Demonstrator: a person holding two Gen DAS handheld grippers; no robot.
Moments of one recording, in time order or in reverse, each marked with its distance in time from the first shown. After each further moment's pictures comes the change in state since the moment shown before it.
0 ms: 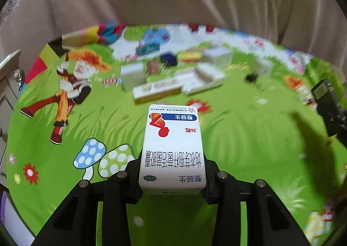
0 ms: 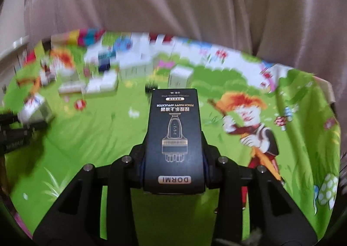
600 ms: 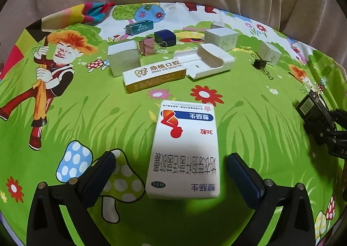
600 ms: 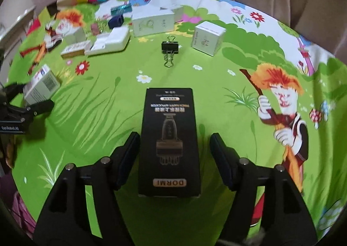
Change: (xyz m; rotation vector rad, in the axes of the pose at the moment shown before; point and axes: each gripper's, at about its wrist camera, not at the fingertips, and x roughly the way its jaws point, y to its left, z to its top) left arm 0.060 0.021 0.008 0.003 0.173 -0.070; right arm 0.072 0.006 0.004 -0.112 0.330 0.136
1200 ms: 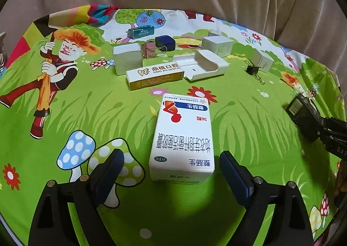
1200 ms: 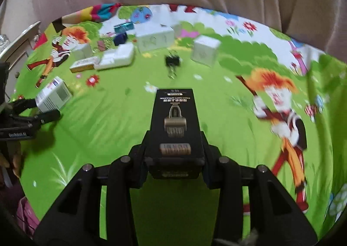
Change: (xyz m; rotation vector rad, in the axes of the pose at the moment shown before) left arm -0.013 0.004 -0.013 -0.023 -0.045 -0.046; right arm -0.020 0.001 -0.010 0.054 -0.085 0.023
